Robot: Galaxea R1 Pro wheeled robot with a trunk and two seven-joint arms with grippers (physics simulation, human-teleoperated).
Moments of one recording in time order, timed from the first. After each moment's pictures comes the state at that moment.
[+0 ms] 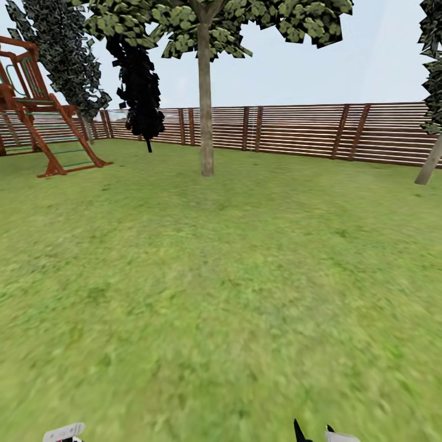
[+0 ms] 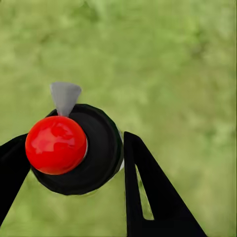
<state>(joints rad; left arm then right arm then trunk) -0.33 0.24 0.71 -0.20 -0.35 -0.29 -0.29 -0.31 0.00 -1.17 -0.13 0.78 -0.78 0.37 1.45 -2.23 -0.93</state>
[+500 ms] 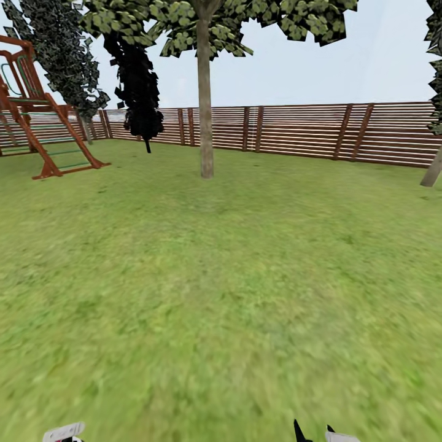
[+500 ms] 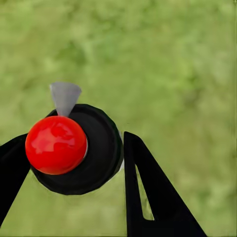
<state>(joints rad) -0.33 0.24 0.71 -0.21 -0.35 -0.29 -0.29 -0.31 0.00 -1.17 -0.13 0.78 -0.78 0.37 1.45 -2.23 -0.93</state>
